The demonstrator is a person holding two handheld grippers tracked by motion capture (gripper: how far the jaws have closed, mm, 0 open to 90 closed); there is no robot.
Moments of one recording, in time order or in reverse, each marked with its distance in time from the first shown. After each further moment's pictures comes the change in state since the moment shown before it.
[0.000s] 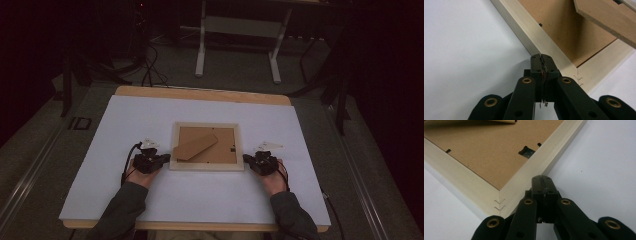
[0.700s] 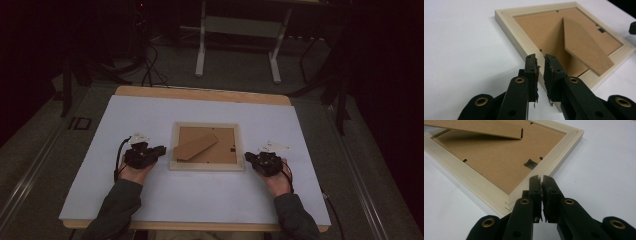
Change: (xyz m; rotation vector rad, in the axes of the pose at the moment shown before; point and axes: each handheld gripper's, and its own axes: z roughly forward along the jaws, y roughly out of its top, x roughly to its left) left arm 0.007 0.014 -0.031 -0.118 -0.015 -0.039; right arm 0.004 0.006 -0.022 -0.065 0.002 -0.037
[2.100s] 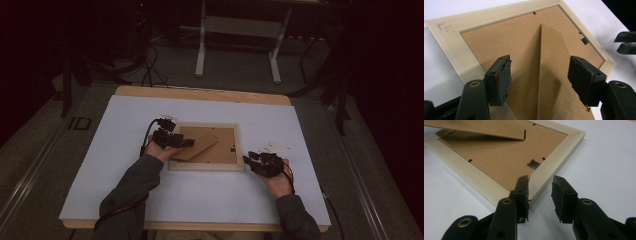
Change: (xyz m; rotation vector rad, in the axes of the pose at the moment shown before) left arm -0.012 0.062 0.076 0.212 -0.192 -0.067; right arm 0.001 -0.001 -0.004 -0.004 0.014 0.004
